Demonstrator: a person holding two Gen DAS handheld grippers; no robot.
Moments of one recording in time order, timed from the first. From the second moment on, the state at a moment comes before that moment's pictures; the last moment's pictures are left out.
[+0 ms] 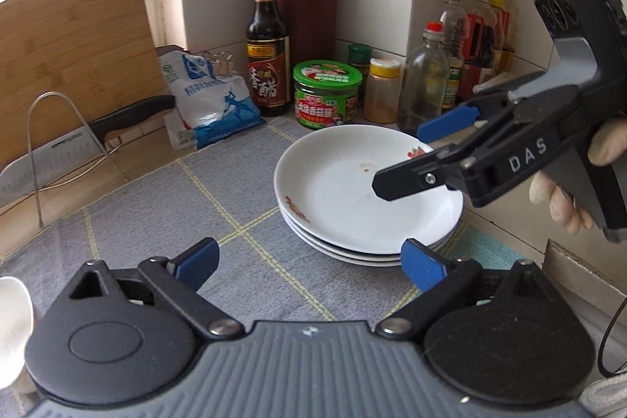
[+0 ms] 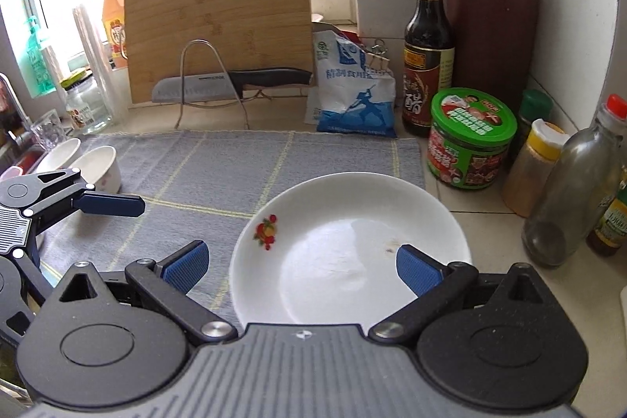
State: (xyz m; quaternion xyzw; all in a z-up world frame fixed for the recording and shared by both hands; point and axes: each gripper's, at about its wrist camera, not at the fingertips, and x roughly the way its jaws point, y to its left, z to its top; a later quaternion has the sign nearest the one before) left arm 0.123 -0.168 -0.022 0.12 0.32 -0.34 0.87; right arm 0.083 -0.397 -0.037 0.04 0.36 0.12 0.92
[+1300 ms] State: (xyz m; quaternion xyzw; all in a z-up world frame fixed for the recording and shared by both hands) left arm 0.042 0.137 -0.039 0.10 0.35 -0.11 0.92; right arm 0.086 -0.063 -0.030 -0.13 0.36 0.27 0.88
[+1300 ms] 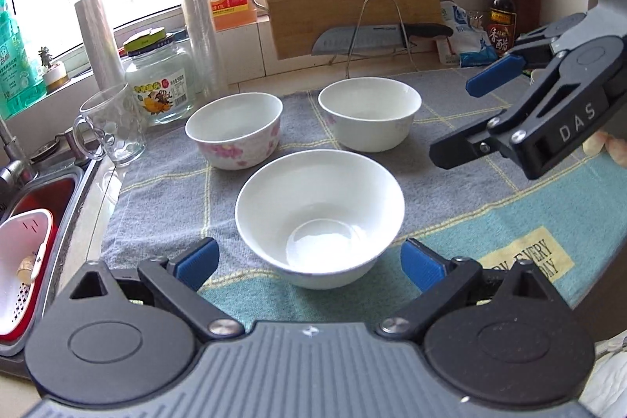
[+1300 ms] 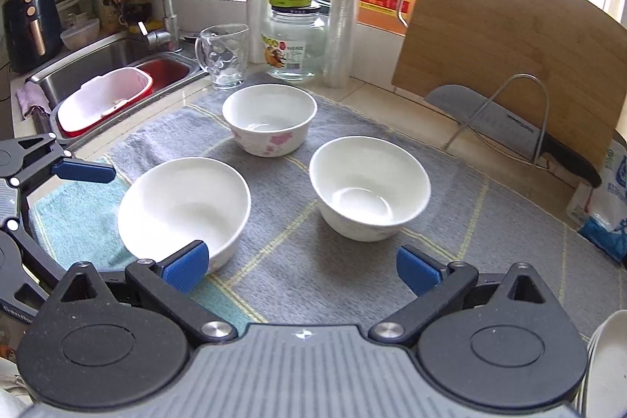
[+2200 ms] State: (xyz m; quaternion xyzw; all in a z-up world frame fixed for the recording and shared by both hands) left arm 0.063 0.139 -0.064 0.11 0.34 -0.16 0.92; right arm 0.125 0.002 -0.069 -0.11 0.42 0.36 0.83
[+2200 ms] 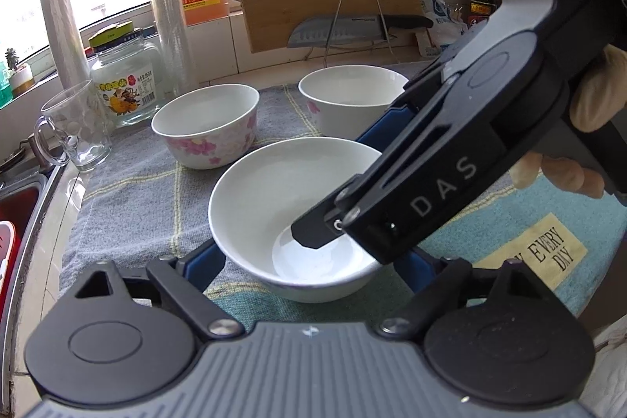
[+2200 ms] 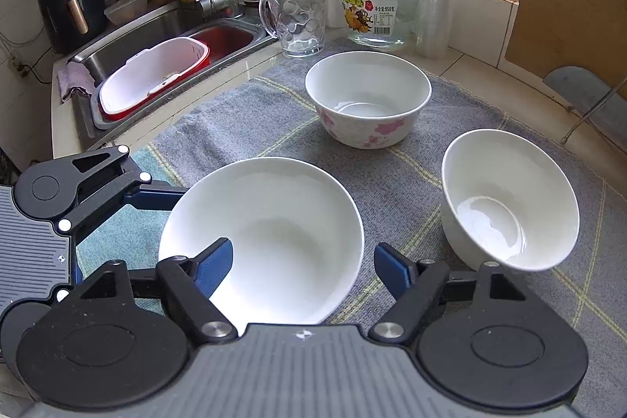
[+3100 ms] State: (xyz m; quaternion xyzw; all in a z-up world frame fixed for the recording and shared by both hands) left arm 0.063 0.135 -0.055 0.11 0.35 -0.18 0.91; right arm 0.119 -0.002 -0.055 -0.11 0.42 0.38 0.82
